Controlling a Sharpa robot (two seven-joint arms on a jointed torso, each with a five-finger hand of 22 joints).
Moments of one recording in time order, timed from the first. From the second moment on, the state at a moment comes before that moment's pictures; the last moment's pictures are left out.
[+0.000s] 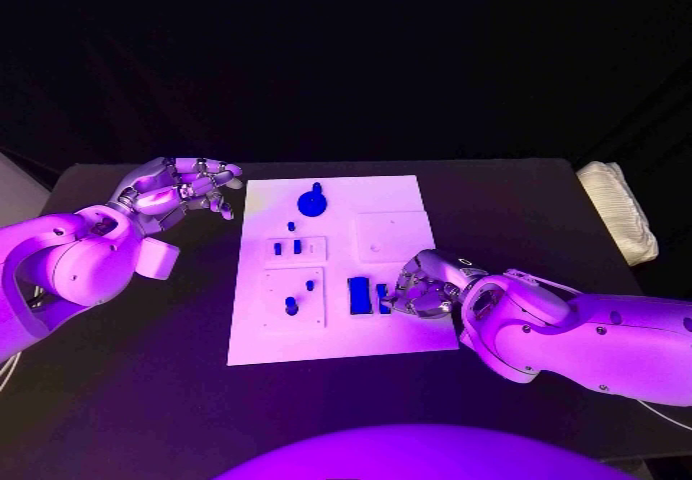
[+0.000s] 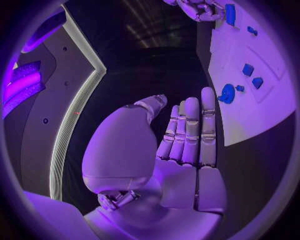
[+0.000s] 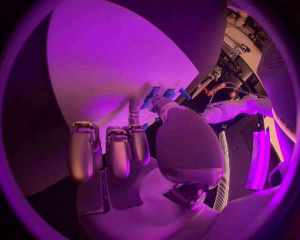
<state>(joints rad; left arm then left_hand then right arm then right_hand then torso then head) 1.25 -0.98 -0.04 1.51 -0.16 -0.06 0.30 1.37 -0.18 0.45 0.16 0.25 0.83 0.19 0.28 0.37 0.91 0.12 0.53 0.18 1.01 0.06 1.09 0.57 0.17 0.99 0.14 0.81 0.49 1.08 -1.03 -0.21 1.89 -1.42 -0.54 -0.48 1.12 -0.22 0.33 0.25 0.15 1.08 0.04 0.48 0.42 1.46 -0.03 1.46 1.31 1.47 -0.09 1.57 1.31 0.04 1.47 0.02 1.42 1.31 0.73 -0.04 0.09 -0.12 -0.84</state>
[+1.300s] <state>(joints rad) 1.23 -0.93 -0.04 1.44 -0.13 -0.05 0.32 1.37 -0.18 0.44 0.18 0.25 0.83 0.19 0.28 0.37 0.90 0.13 0.53 0.18 0.94 0.06 1.03 0.54 0.17 0.95 0.16 0.75 0.46 1.15 -1.02 -0.20 1.75 -0.83 -0.61 -0.04 1.31 -0.19 0.25 0.27 0.25 0.87 0.14 0.39 0.38 1.11 0.06 0.68 1.14 1.34 -0.01 1.10 1.10 0.17 1.28 0.09 0.36 1.15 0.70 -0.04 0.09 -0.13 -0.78</state>
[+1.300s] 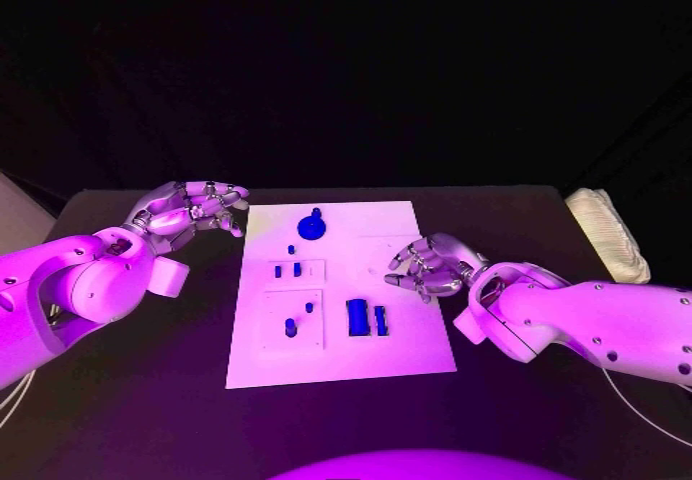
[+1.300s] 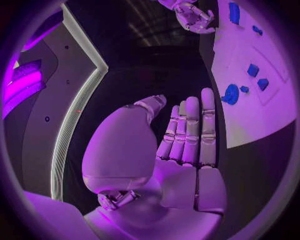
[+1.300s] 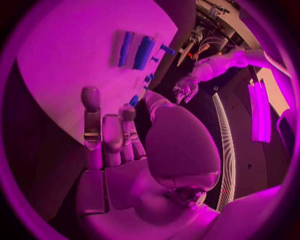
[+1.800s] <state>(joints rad) 1.20 -0.78 -0.04 1.23 -0.05 -0.08 0.43 1.40 -0.20 0.46 0.21 0.24 0.80 0.16 0.27 0.32 0.99 0.17 0.23 0.07 0.87 0.14 0.37 0.32 0.17 0.85 0.26 0.27 0.15 1.20 -0.78 -0.14 1.25 -0.35 -0.49 0.34 1.36 -0.23 0.52 0.19 0.18 0.86 0.18 0.28 0.31 1.08 0.14 0.11 0.26 1.04 0.10 0.21 0.54 0.17 1.02 0.21 0.07 0.41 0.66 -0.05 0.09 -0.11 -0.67</state>
